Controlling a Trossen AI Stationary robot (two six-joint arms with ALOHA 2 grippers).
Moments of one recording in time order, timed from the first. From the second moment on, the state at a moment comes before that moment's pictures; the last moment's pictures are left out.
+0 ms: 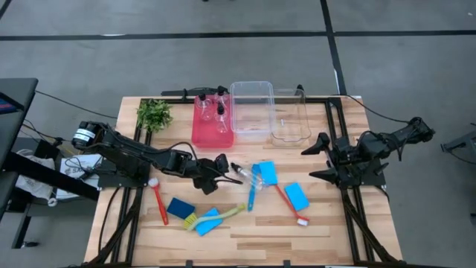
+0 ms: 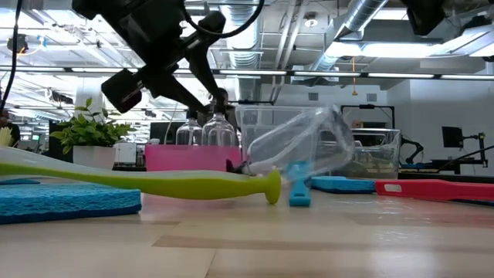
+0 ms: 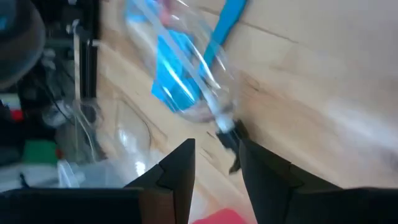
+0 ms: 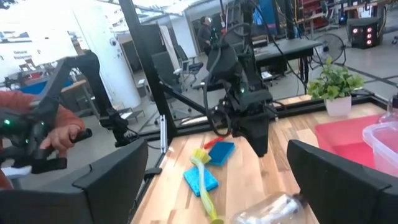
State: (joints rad) left arm -0.23 1.47 0.85 -0.14 -0.31 1.21; right arm 0.41 0.39 0.47 -0.08 0.26 0.26
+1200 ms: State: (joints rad) left arm -0.31 1.47 0.70 0.05 -0.19 -1.43; right arm 0.41 0.39 0.47 -0.10 0.26 0.32
